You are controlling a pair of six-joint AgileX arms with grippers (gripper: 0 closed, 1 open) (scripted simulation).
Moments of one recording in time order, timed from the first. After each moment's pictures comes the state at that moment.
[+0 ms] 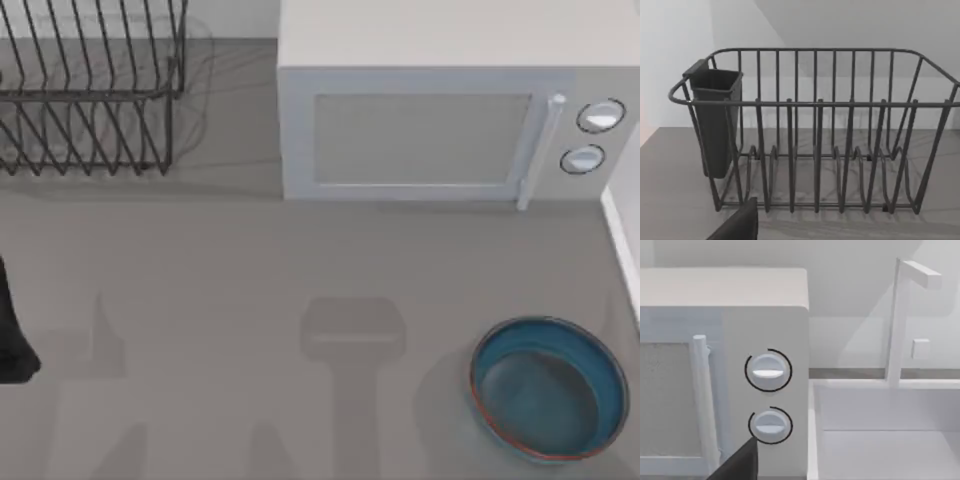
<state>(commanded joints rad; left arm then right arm) 0.00 0.00 0.00 0.00 0.00 0.00 0.00 0.00 0.00 0.00 0.00 0.00</state>
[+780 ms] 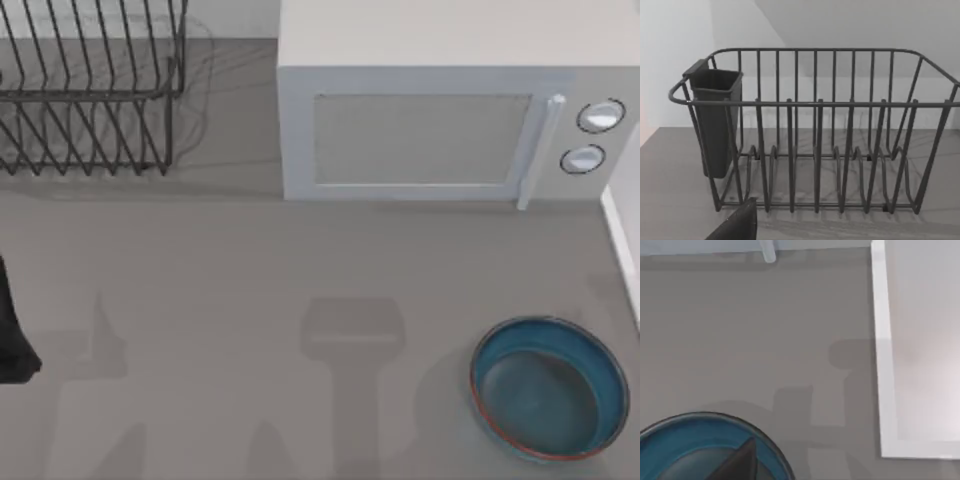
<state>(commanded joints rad) 0.00 0.00 0.00 0.00 0.00 0.00 0.14 0.67 0.50 -0.55 0.00 0.14</state>
